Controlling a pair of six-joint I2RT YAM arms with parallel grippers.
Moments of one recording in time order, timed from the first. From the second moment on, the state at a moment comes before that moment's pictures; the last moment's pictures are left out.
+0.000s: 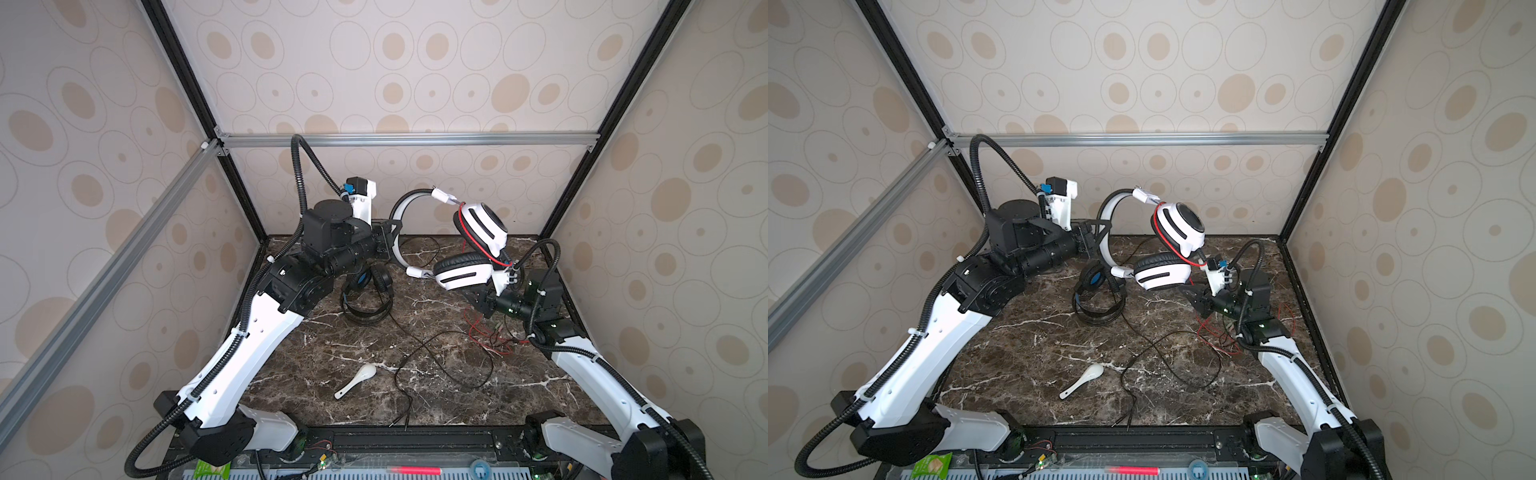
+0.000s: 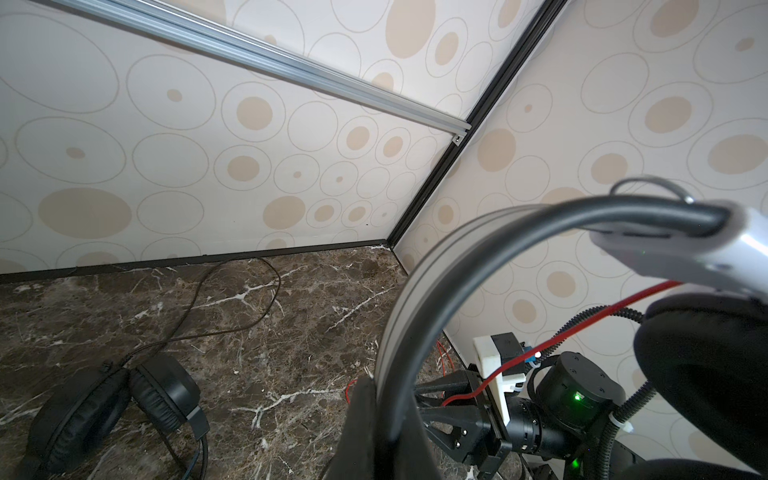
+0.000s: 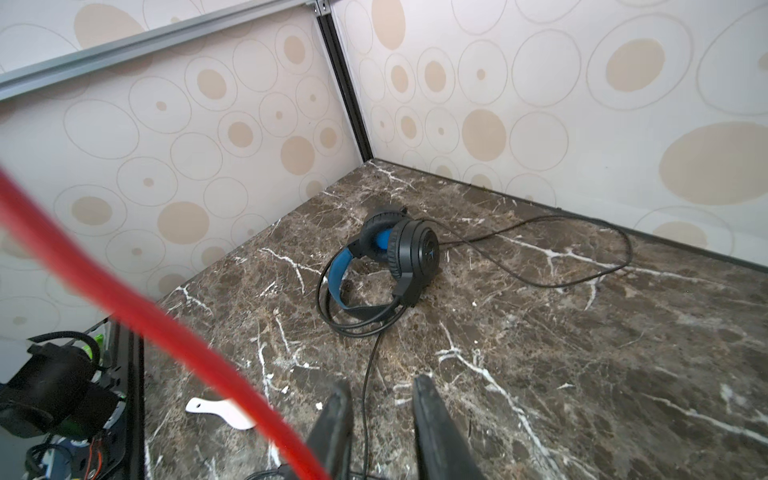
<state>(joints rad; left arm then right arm) -0.66 1.36 1.76 -0.59 0.05 -0.50 0.19 1.08 0.75 0.04 -0.72 0.05</state>
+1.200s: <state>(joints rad) -0.65 1.47 1.64 -0.48 -0.35 -0.78 0.88 1.01 0.78 -0.18 0.25 0.11</state>
